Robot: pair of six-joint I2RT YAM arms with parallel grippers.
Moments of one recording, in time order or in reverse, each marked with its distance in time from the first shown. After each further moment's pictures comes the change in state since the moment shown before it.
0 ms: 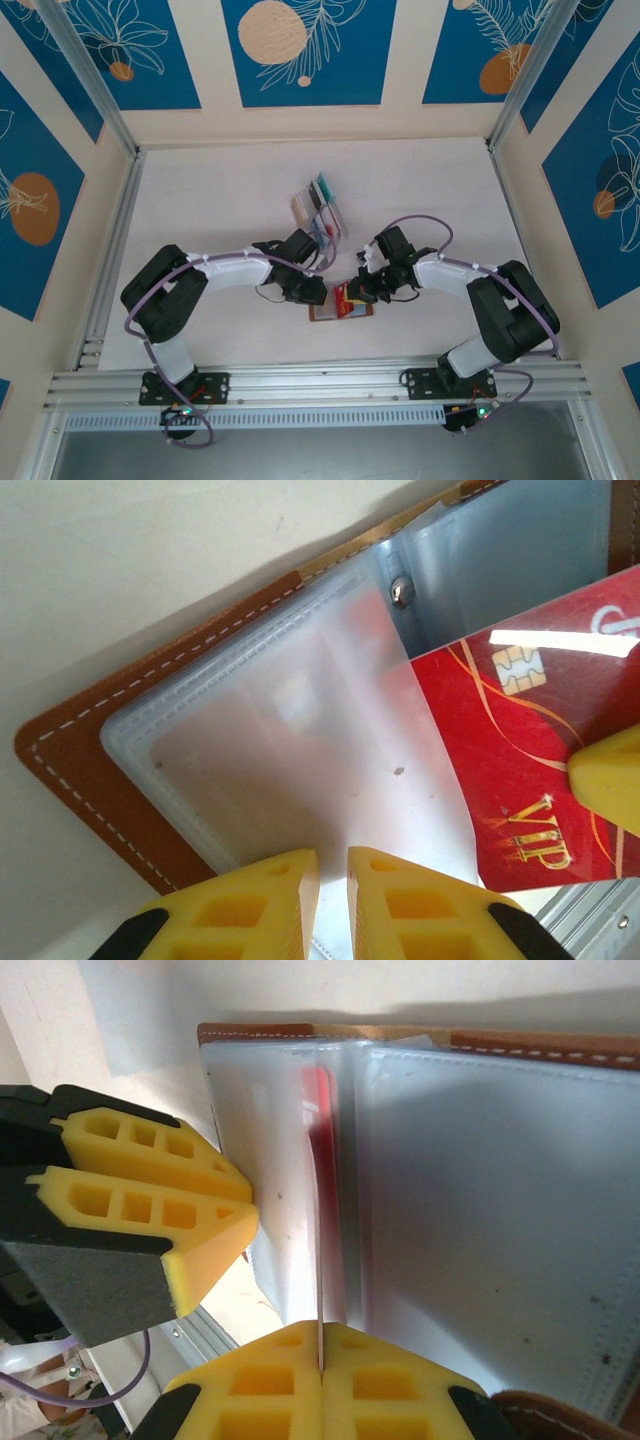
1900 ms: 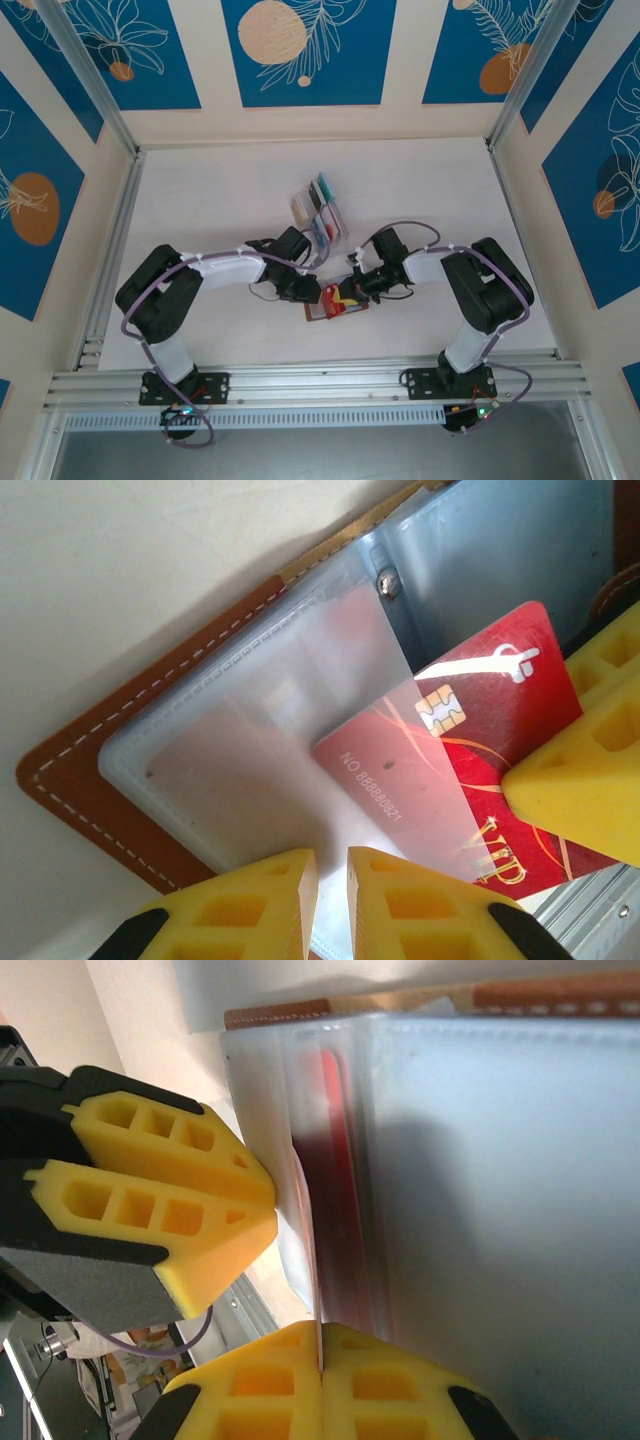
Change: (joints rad) left arm 0.045 -0.024 -0.026 -0.015 0.023 0.031; right arm -0.008 0.191 0.010 0.193 -0.223 0.008
